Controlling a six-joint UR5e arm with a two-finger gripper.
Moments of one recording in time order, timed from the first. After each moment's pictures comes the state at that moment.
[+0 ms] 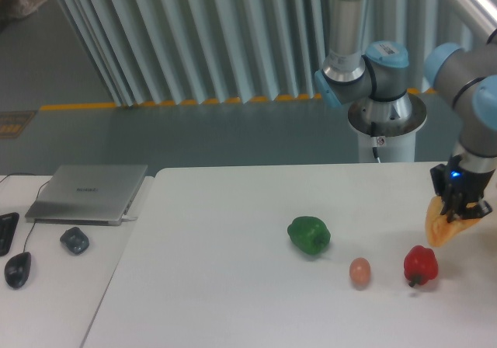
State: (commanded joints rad) arm 2.51 -1.86 -1.64 -1.37 1.58 1.33
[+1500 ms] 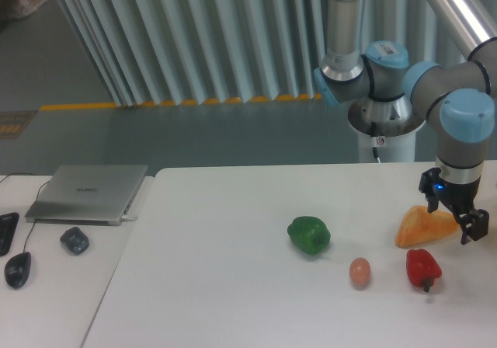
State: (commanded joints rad) arm 2.48 -1.86 -1.56 -1.25 1.58 1.35
